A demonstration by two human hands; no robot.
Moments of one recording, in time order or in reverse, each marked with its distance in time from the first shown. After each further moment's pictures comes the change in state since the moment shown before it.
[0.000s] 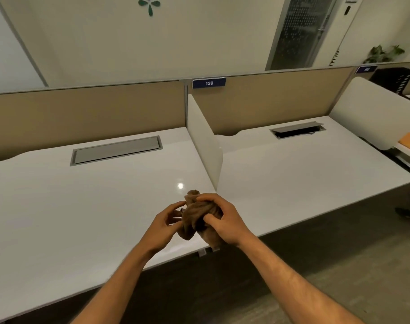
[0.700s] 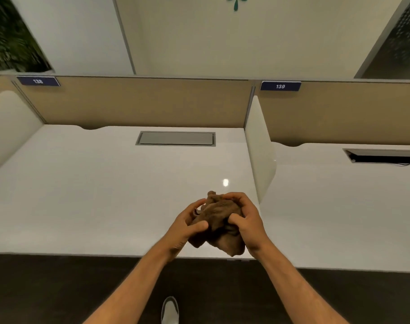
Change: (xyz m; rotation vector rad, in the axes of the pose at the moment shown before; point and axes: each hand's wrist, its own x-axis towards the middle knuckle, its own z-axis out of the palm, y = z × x) left_hand -0.020 0.002 -0.009 -0.409 0.174 -0.111; right_hand 0.050 -0.006 0.018 0.274 -0.113 -0.002
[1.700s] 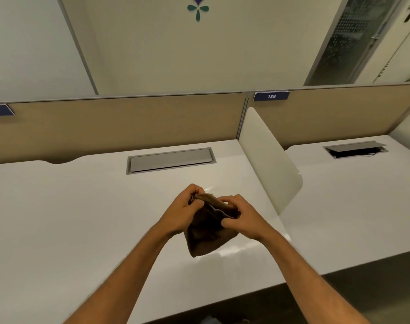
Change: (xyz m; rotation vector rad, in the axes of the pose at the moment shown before) left_hand 0.112 0.089 -0.190 0.384 -0.098 0.185; right_hand 0.147 -0.007 0.125 -0.487 -0.042 0.135
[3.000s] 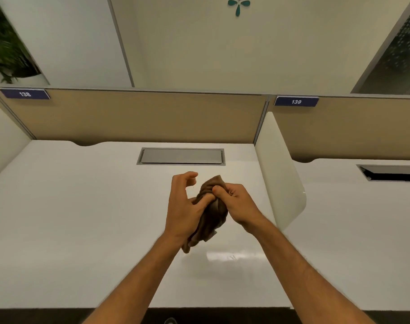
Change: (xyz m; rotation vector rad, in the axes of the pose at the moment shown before) left_hand 0.021 0.049 0.089 0.034 0.638 0.170; right_hand 0.034 -0.025 -0.067 0.270 -0.030 -0.062
